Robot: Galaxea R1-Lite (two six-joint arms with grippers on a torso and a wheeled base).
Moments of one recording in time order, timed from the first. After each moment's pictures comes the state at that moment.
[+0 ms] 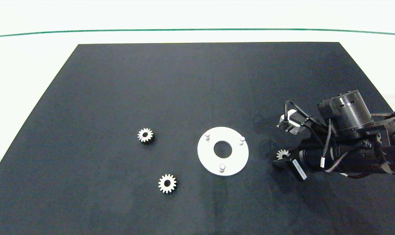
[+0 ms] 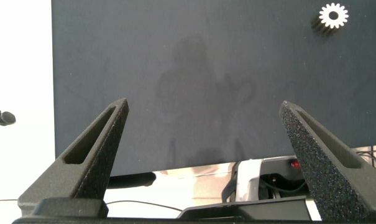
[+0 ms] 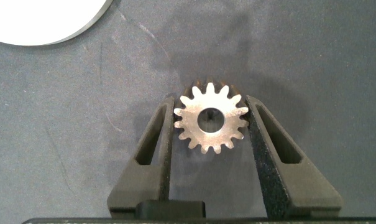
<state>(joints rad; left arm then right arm) -0.02 0.24 -0.69 0.71 -0.01 0.15 0.42 1.63 -0.98 0.13 -0.06 -0.24</state>
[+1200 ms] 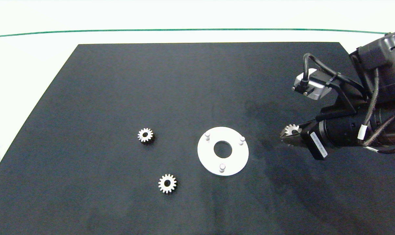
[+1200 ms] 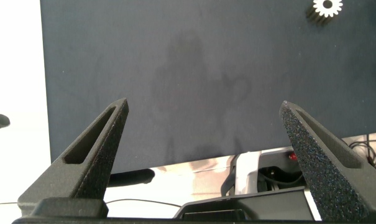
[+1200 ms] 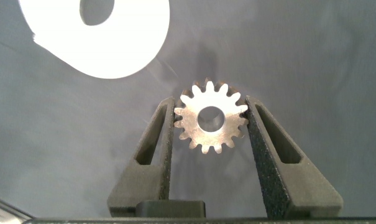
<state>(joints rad) -0.05 0.23 -0.69 0.74 -0.01 0.15 0.54 1.54 -1.32 0.48 -0.16 -0.20</state>
